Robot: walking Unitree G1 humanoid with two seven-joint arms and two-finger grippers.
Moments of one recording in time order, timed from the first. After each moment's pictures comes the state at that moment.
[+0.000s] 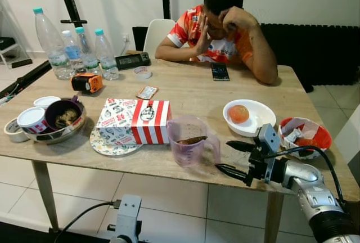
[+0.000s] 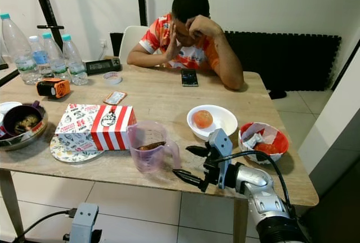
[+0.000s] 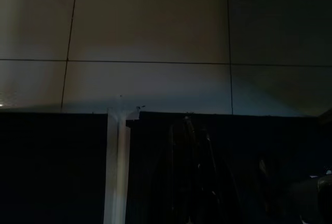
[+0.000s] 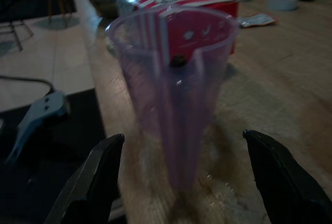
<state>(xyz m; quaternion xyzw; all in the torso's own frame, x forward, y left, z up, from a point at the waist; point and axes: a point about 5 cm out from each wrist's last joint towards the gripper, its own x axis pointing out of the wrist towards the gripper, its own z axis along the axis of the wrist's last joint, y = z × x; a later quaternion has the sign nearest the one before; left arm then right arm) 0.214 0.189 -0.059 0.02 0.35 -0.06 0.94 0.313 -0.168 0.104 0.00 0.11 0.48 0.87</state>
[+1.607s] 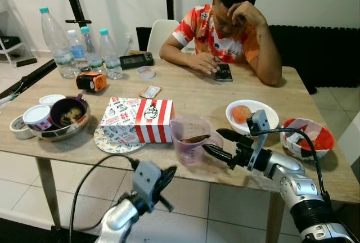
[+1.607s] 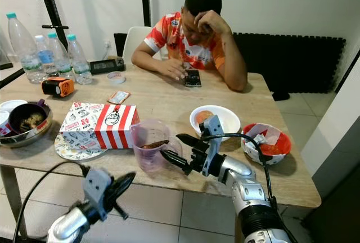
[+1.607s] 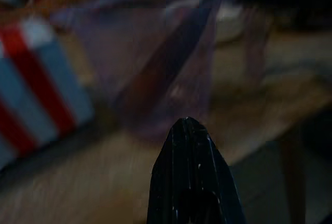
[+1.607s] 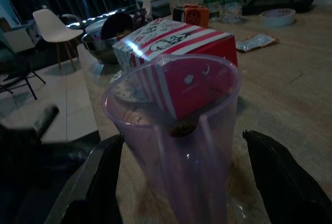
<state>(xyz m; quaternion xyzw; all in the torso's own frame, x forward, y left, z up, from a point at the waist) 0.259 0.128 0.073 0.05 -0.06 -0.34 0.94 0.329 -0.136 0.113 0.10 0.11 0.47 0.87</state>
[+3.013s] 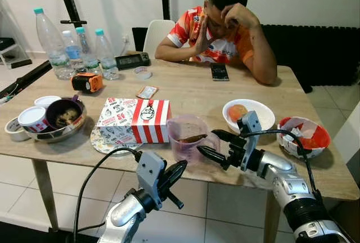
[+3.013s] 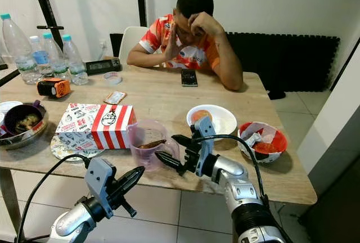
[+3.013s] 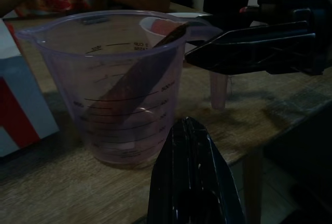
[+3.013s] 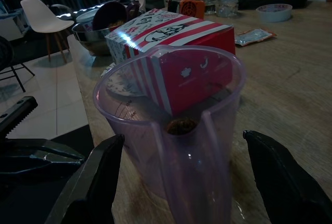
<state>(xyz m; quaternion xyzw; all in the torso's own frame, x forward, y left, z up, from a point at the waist) 0.250 0.122 0.089 0.00 -0.03 -0.35 0.94 0.332 -0.123 0.108 0.07 0.11 0.46 0.88</state>
